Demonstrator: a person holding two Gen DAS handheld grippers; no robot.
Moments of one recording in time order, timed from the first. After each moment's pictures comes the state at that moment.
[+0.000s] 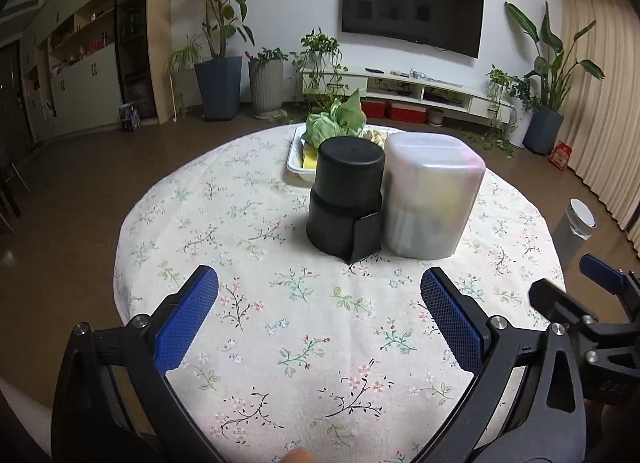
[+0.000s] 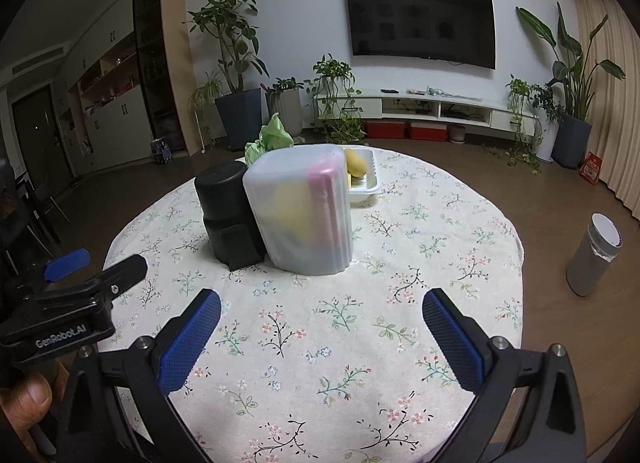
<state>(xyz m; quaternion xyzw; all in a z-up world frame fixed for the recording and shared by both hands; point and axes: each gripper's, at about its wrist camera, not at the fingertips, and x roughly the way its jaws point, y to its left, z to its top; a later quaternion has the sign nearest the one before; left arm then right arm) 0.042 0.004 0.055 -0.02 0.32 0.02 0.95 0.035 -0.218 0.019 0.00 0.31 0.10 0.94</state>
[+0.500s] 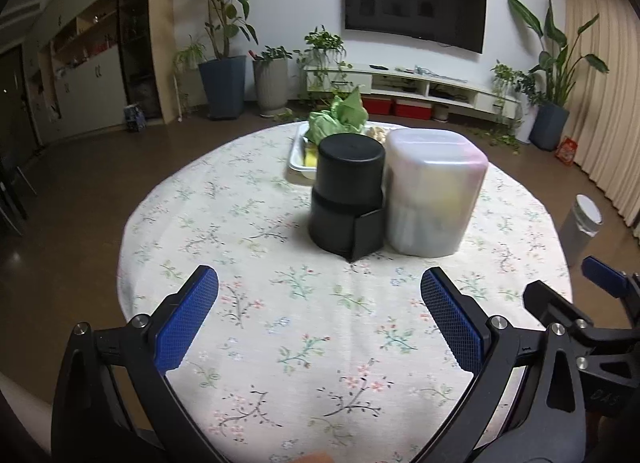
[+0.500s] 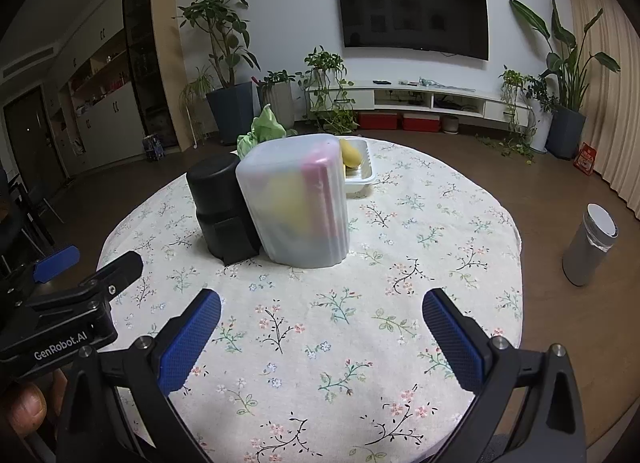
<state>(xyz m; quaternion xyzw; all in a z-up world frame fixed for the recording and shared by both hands) 0.045 -0.001 0.054 -0.02 0.33 0.03 0.94 0.038 -0.213 0.012 0.01 0.33 0.09 0.94</state>
